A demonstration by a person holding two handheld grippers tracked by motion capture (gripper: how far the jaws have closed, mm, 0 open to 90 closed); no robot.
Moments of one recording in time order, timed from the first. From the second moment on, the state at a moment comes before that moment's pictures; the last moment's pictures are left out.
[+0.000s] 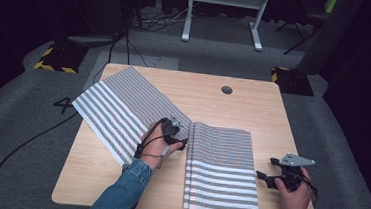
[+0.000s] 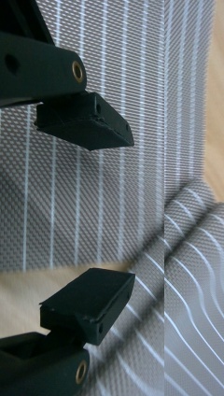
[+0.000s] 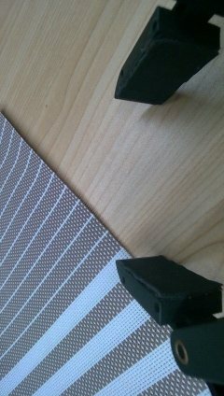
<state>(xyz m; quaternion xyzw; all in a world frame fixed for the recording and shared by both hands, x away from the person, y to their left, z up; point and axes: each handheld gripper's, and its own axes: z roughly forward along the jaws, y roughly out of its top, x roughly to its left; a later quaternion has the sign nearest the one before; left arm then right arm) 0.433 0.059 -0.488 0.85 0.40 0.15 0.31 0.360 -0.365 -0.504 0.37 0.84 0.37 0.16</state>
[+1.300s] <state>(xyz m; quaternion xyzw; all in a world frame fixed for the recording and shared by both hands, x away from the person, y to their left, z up) 0.372 0.120 -0.415 0.84 0.26 0.16 0.45 0.360 -0.366 -0.504 0.37 0.84 0.37 0.16</state>
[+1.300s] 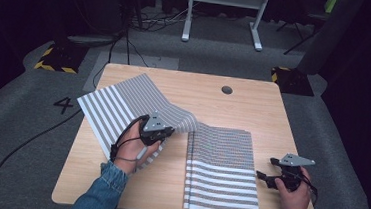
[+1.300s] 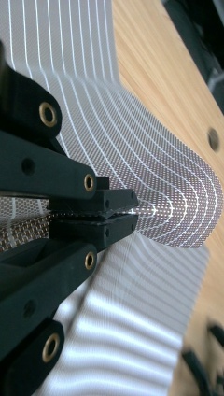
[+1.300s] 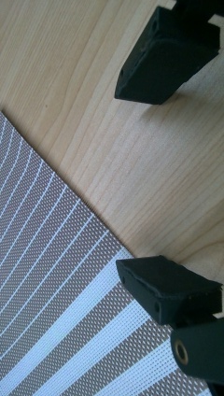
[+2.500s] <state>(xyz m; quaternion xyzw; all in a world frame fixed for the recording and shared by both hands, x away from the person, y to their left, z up) 0.335 0.215 -0.459 0.79 0.53 0.12 0.30 0.361 -0.365 -0.504 0.37 0.84 0.37 0.16</state>
